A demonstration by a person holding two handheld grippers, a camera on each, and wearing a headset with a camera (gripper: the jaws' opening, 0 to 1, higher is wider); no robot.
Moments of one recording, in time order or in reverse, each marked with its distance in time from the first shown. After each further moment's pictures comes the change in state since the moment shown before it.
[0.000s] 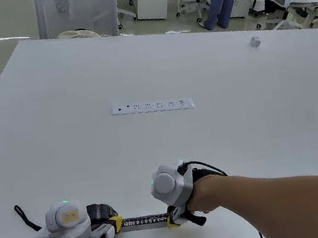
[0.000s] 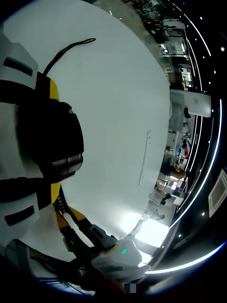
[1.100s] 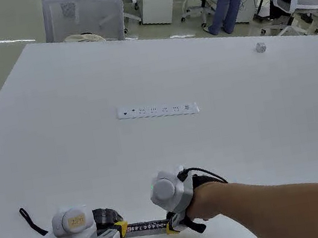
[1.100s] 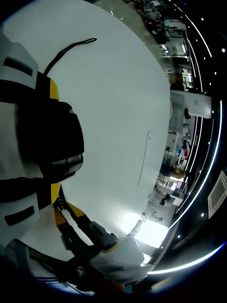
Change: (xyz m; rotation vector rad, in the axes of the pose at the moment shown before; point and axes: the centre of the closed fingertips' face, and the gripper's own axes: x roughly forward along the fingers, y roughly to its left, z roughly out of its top) left arm 0.001 0.001 0.000 -0.010 0.001 0.002; right arm 0.004 0.002 0.014 -0.006 -0.012 0.005
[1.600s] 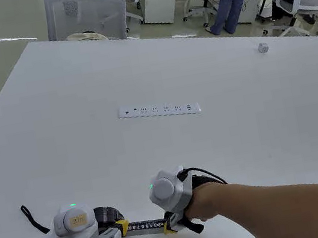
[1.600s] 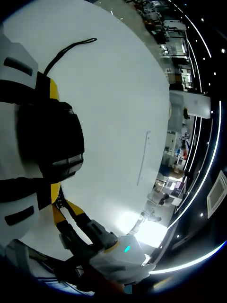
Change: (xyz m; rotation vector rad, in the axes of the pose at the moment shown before) left arm 0.000 0.000 0.000 -0.002 -0.011 -0.001; right arm 0.003 0.001 0.008 0.007 -0.016 -0.003
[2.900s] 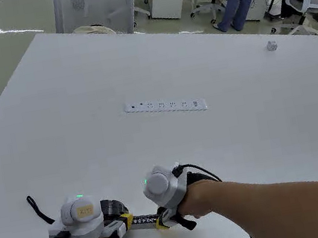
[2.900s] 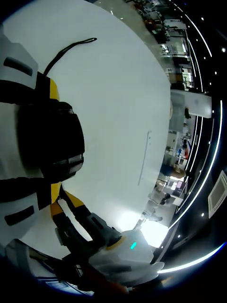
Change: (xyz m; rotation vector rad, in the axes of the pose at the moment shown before) left arm 0.000 0.000 -0.001 0.004 0.013 -0.002; right arm 0.010 0.004 0.027 -0.002 -0.030 0.008
